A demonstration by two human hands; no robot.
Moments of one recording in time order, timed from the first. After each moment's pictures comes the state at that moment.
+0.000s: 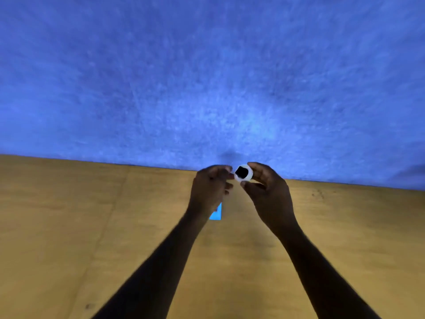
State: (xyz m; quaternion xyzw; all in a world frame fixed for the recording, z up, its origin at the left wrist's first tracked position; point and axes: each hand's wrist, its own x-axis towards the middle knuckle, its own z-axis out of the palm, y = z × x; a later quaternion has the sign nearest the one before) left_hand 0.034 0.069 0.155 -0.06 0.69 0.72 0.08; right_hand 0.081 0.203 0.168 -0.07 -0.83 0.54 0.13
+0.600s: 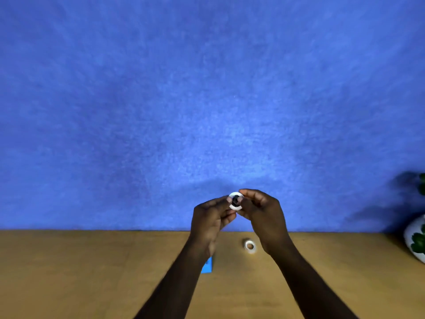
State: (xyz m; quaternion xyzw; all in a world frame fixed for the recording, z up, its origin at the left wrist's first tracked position) left_hand 0.097 0.089 0.328 -0.02 0.54 0.83 0.13; right_hand 0.123 0.217 0.336 -0.08 -0.69 0.70 0.16
